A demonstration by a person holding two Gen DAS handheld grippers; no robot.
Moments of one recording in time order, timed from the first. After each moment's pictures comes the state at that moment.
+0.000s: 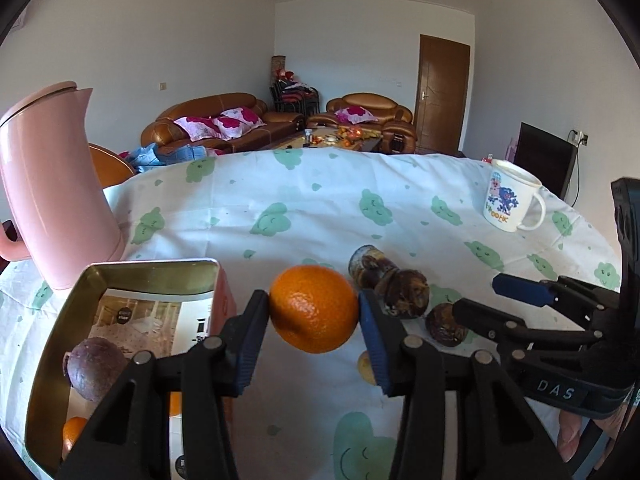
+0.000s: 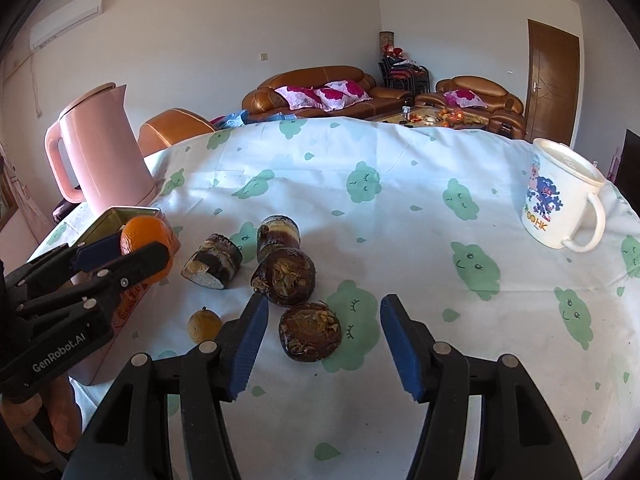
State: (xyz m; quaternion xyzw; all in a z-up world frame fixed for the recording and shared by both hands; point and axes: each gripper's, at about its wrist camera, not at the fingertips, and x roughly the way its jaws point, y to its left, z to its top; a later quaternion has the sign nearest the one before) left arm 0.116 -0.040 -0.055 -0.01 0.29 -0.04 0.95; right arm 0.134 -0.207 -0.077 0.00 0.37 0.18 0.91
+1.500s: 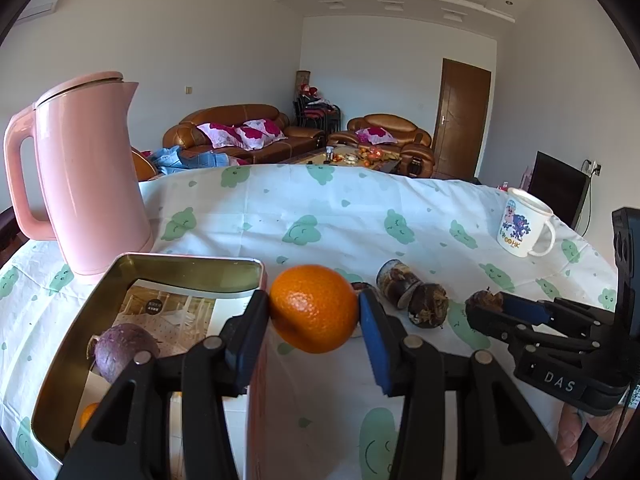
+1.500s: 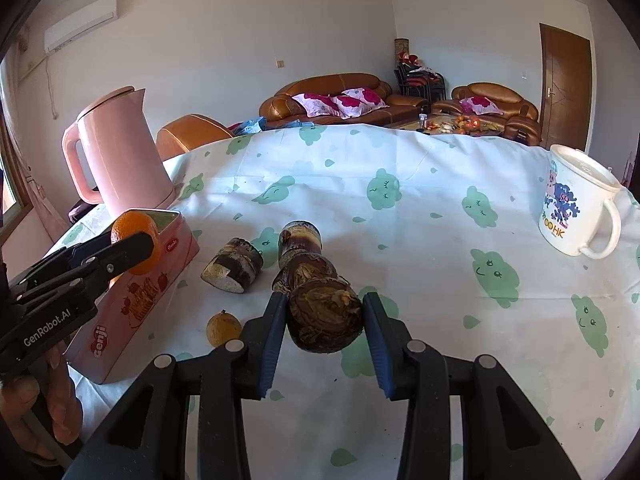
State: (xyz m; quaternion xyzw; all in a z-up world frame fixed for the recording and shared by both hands) left arm 0.098 -0.019 -0.053 -0.04 0.27 -0.01 0.96; right arm 0.126 -0.212 -0.072 0.02 0.33 0.21 0.92
